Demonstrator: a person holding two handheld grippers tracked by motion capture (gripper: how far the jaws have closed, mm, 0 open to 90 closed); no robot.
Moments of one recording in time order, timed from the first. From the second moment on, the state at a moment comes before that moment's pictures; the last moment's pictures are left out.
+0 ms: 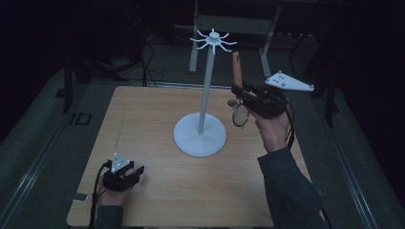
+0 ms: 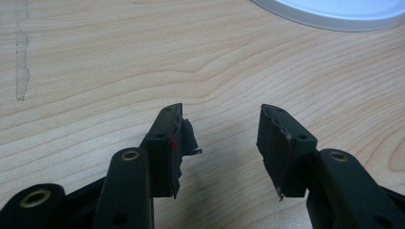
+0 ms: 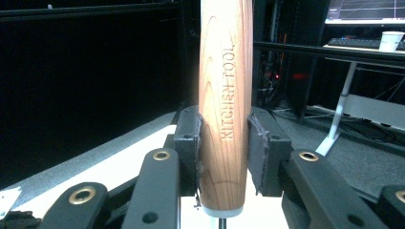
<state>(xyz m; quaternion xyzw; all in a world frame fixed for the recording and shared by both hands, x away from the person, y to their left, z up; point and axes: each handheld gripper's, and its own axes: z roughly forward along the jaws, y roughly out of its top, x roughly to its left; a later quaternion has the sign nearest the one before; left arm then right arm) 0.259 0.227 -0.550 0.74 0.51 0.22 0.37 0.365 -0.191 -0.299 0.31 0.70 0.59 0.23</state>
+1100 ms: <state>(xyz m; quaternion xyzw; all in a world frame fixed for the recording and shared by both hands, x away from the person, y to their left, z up) 0.259 0.227 -0.548 0.74 0.51 0.22 0.37 0.374 -0.180 -0.292 0.32 0.70 0.60 0.23</state>
